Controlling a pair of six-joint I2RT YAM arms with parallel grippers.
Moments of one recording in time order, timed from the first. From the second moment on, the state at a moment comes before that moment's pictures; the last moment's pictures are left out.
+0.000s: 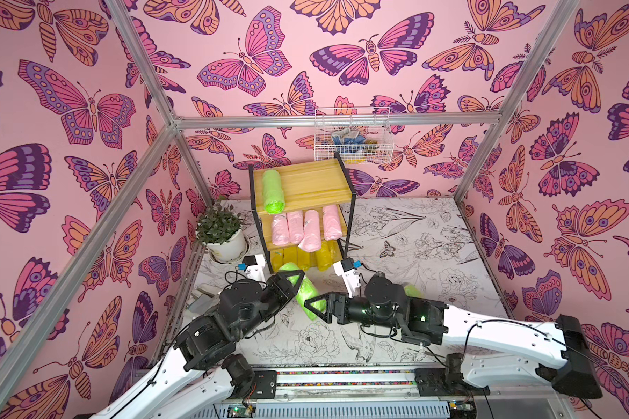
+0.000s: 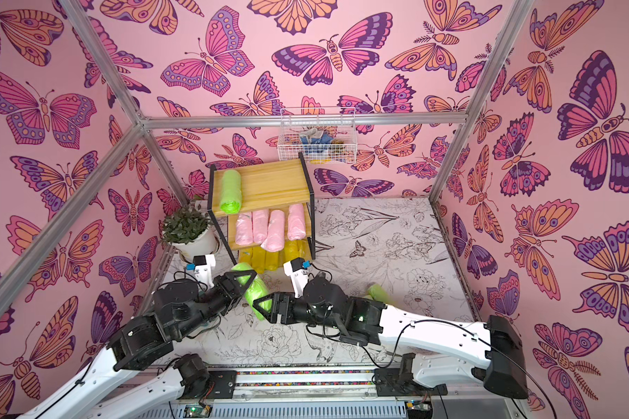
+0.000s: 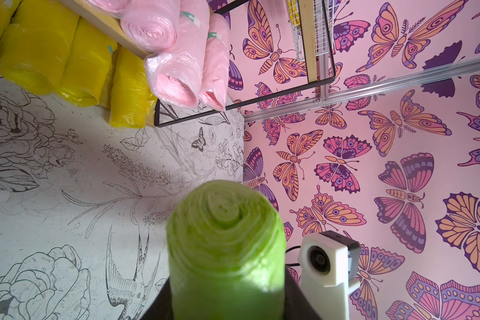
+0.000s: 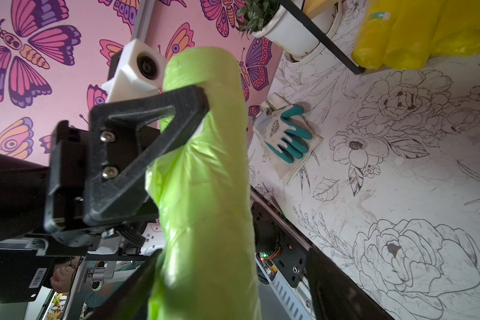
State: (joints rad) left arm -0.84 0.60 0.81 -0.53 -0.15 -1.30; right arm 1.24 1.21 0.93 -0.03 -0.04 1.10
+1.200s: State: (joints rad) left arm -0.83 0.52 0.92 -0.75 -0.27 -1.24; right arm 1.17 1.26 1.23 -0.32 -0.04 0.91
